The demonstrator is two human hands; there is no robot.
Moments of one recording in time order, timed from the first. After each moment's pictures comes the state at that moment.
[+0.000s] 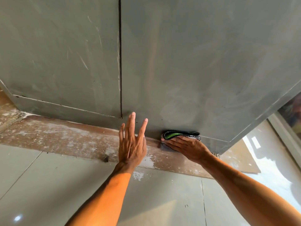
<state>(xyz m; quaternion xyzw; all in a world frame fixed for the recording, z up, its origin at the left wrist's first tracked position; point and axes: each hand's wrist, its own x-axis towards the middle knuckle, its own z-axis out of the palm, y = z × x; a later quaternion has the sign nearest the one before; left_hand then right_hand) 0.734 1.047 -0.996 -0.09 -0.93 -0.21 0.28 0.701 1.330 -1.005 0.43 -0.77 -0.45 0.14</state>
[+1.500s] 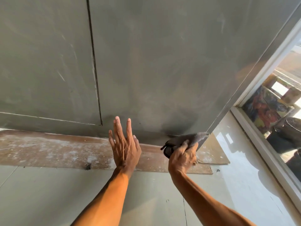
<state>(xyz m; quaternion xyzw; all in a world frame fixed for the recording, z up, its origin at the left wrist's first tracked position) 0.751 1.099 -0.968 0.01 -0.93 -0.24 0.28 0.800 1.250 -0.926 -0.37 -0.70 0.52 0.33</state>
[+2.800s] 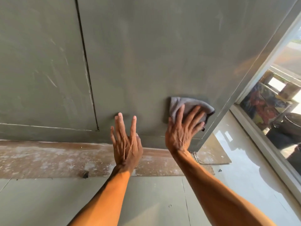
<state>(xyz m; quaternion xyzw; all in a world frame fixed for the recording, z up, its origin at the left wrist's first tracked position) 0.730 1.101 -0.955 -0.09 -0.90 -0.27 0.34 0.718 1.284 -0.919 -0.16 -0.90 0.12 0.38</state>
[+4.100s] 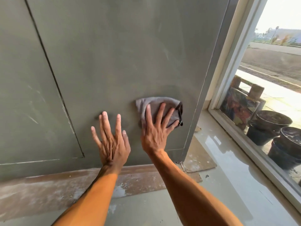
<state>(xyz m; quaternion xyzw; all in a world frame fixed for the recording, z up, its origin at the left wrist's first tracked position) 0.708 1.123 -0.877 -0.11 -0.86 -0.20 0.46 0.709 1.268 -0.861 -0.11 -0.89 0.12 0.42</state>
